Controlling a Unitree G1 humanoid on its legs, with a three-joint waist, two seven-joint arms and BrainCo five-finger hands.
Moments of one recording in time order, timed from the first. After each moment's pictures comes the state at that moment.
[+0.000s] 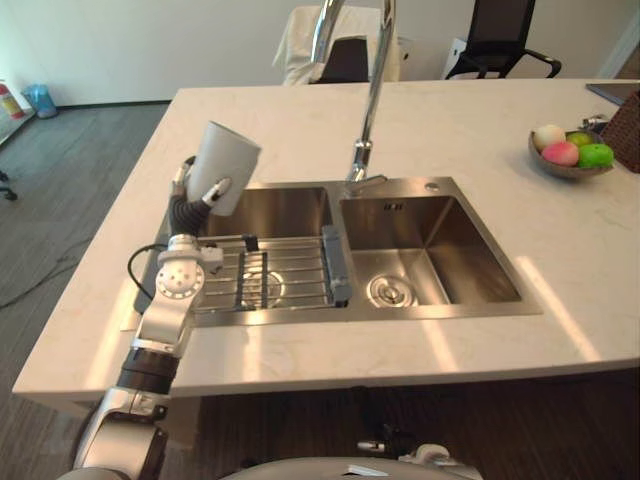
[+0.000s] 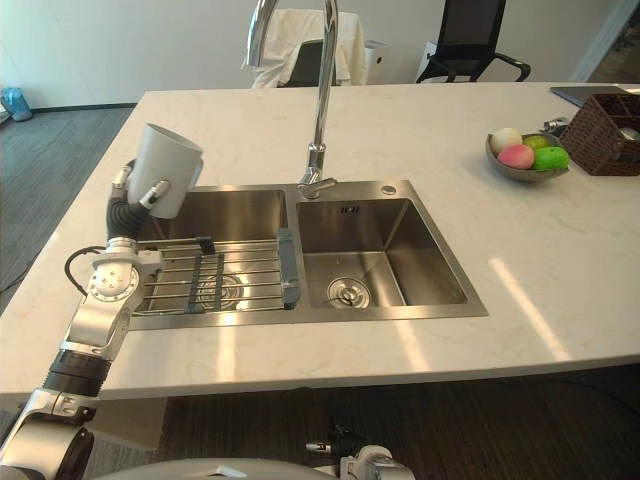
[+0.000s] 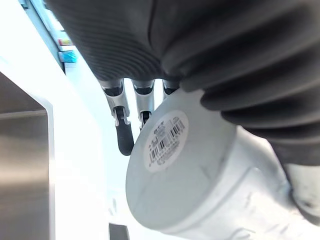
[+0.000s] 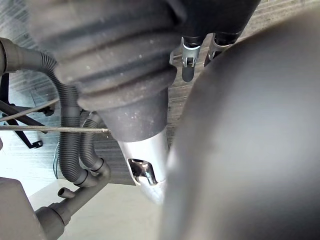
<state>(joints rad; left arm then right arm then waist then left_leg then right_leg) -0.33 0.28 -0.04 0.10 -0.21 -0.05 0.34 0.07 -0.16 0.11 0.93 0.19 0.20 0.24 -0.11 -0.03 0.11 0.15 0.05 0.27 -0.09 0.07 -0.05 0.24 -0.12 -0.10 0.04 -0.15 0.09</state>
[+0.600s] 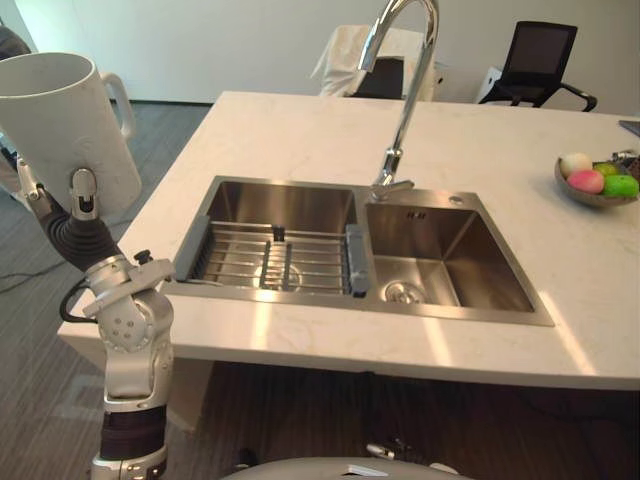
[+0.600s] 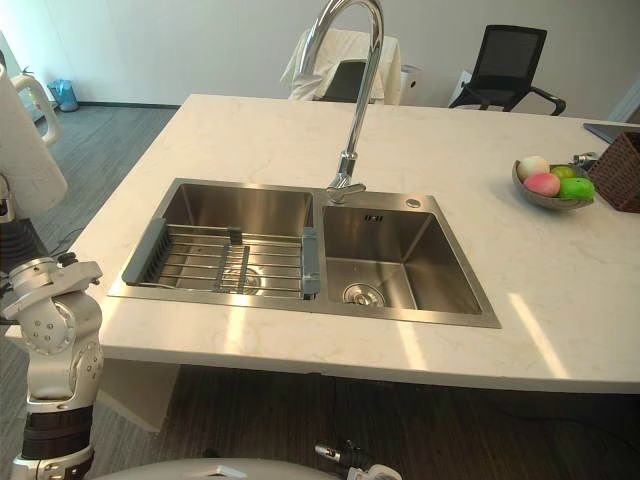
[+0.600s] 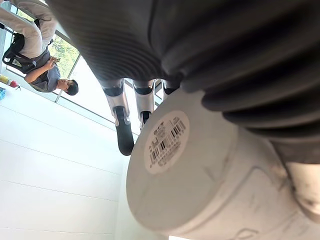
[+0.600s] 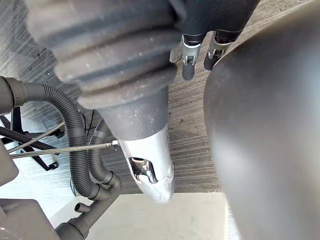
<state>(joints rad) -0.10 0.17 0.15 -0.34 -0.21 -0.33 0.49 0.13 -0.16 0.03 0.96 0.37 0.17 0.22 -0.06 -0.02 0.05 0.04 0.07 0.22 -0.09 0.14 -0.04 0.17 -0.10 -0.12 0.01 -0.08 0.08</state>
